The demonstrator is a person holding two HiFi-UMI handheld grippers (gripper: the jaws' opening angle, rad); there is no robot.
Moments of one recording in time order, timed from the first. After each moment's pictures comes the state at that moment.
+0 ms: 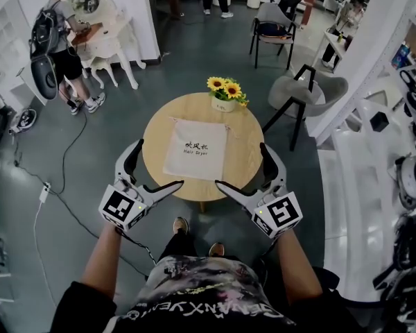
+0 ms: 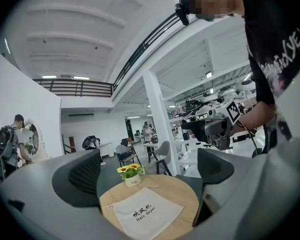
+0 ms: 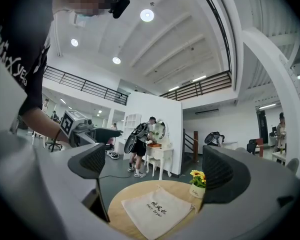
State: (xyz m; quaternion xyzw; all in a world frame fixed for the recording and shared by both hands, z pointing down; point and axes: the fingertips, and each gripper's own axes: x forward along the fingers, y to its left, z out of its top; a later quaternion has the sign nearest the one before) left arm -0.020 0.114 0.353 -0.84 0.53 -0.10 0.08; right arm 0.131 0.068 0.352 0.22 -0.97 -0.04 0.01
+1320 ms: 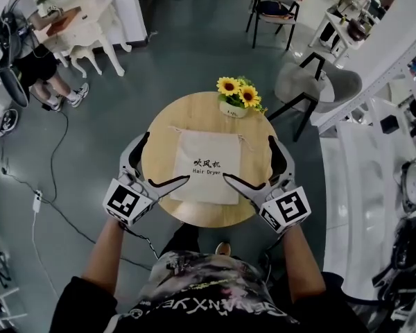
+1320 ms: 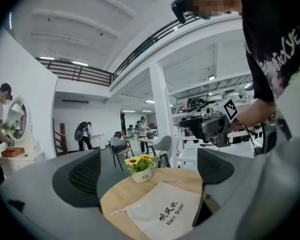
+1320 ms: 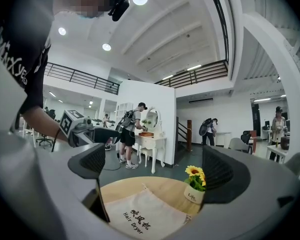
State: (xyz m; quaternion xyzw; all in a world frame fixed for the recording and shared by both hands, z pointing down) left arm -0.137 -0.053 0.415 -0.87 0.48 -0.09 0.03; right arm 0.015 -0.089 0.402 0.26 -0.96 0.00 0.06
